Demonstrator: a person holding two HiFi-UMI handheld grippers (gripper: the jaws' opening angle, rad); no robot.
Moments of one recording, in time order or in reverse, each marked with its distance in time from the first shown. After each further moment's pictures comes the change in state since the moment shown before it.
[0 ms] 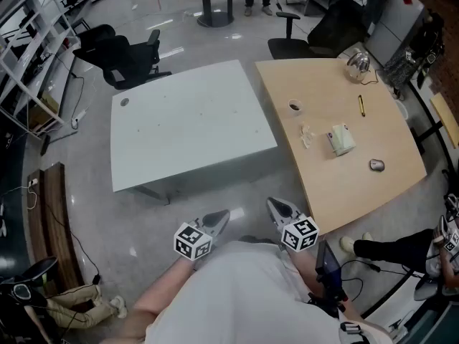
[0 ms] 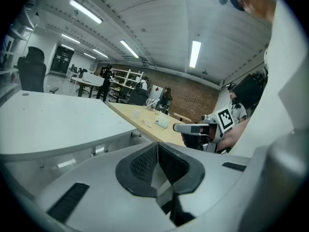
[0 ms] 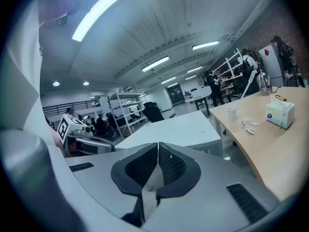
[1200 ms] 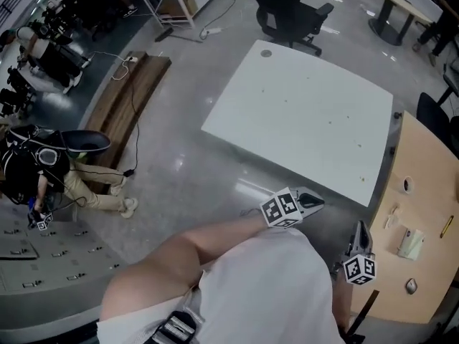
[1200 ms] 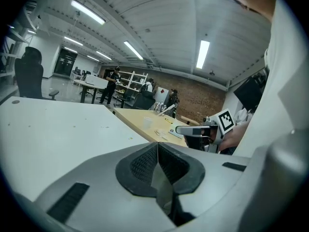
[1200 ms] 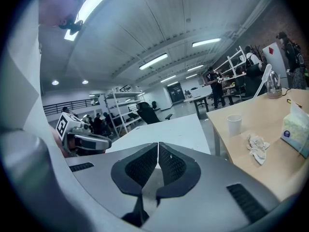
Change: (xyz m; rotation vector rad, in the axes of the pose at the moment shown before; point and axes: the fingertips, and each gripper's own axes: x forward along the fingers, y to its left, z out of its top) left arm 0.095 0.080 0.082 0.001 -0.013 0.044; right arm 0.077 -0.113 0.068 -0.002 0.020 0.003
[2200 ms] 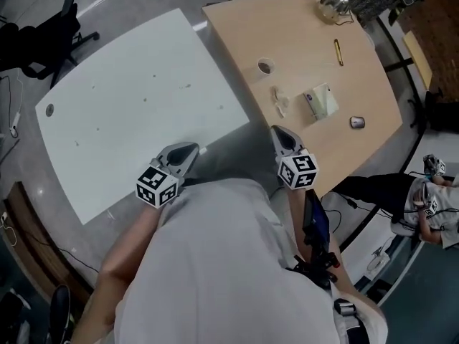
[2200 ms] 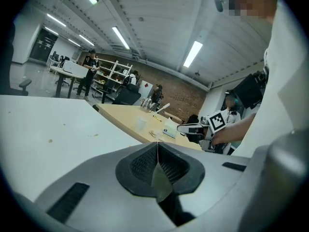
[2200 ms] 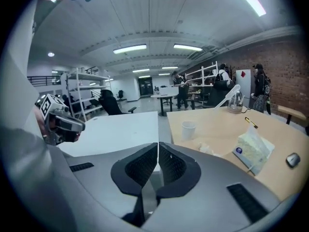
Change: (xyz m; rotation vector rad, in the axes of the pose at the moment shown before) left arm 0.045 0.083 0.036 0.023 0.069 -0.274; right arm 0.002 -0.093 0.014 -0.071 0.077 -0.479
